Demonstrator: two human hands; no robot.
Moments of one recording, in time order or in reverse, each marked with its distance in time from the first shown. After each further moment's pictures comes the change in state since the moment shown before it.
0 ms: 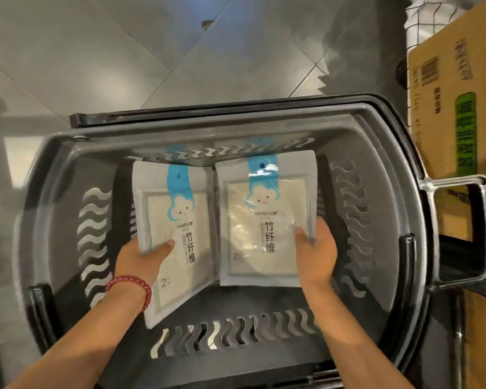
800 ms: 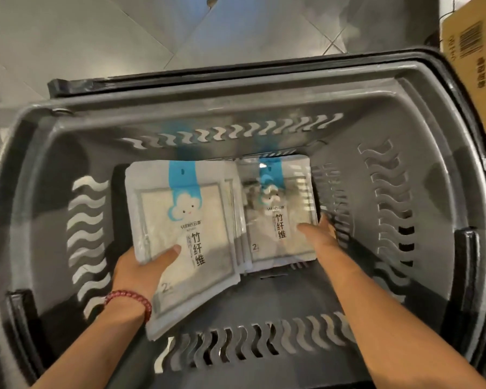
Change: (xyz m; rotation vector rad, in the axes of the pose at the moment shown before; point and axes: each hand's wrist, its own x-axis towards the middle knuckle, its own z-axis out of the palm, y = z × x) left_hand 0.015 -0.034 -0.006 -0.121 0.015 0.038; right_hand 0.076 0.064 0.050 -0.187 -0.363 0.516
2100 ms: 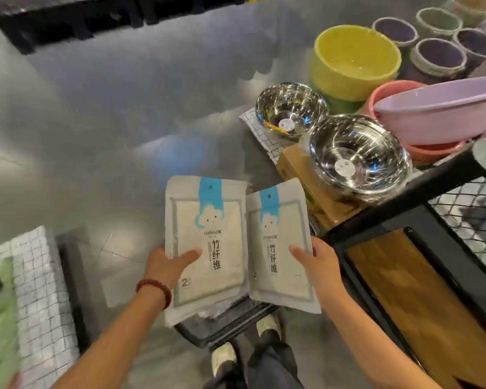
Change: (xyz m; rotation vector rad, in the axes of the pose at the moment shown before) left_hand -0.351 0.231 -0.141 0.163 -0.333 0.536; right_hand -0.518 0.016 -0.201 0.570 0.241 -0.687
